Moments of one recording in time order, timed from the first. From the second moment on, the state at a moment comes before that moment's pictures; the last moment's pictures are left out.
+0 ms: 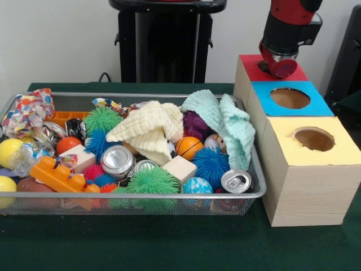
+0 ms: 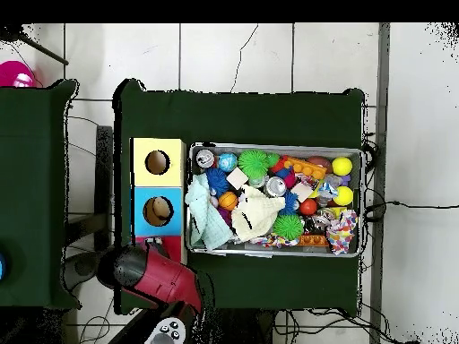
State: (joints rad) arm 0.40 -0.53 -0.30 1.99 0.67 0.39 2.76
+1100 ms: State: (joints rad) arm 0.34 -0.71 -0.48 1.81 0.42 0.82 2.76
